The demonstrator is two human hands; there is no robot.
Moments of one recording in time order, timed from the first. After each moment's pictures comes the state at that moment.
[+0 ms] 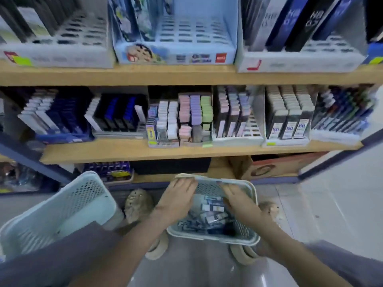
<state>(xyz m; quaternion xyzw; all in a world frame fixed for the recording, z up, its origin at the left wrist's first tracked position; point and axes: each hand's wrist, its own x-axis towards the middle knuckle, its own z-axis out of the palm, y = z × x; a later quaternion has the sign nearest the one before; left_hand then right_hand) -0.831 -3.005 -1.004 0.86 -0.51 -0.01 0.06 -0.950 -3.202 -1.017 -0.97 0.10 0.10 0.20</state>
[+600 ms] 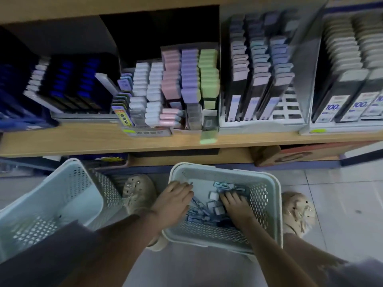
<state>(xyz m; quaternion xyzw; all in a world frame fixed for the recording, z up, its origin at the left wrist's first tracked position) -0.813 -2.992 -1.117 0.80 -0.59 -0.06 -0.06 -0.943 -3.202 -1.197 -0.96 0.05 0.28 0.05</state>
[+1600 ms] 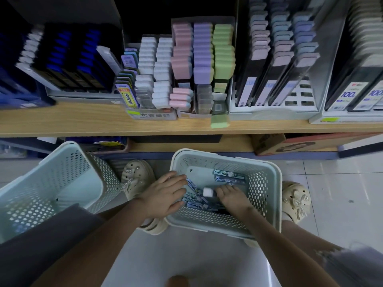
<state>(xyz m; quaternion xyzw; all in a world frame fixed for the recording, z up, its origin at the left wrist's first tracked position) -0.806 -2.954 -1.113 0.77 -0.63 -0.09 0.02 -0.944 -3.190 -1.179 -0.96 -0.06 0.26 0.04</state>
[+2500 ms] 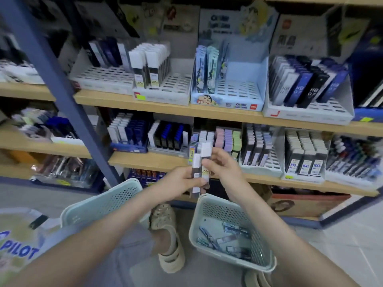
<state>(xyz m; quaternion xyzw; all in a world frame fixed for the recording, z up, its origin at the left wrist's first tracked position) -0.833 -2.924 -0.808 0.74 -0.25 -0.31 0.54 -0.881 -3.076 -0.799 -0.72 0.05 -0.08 0.69</state>
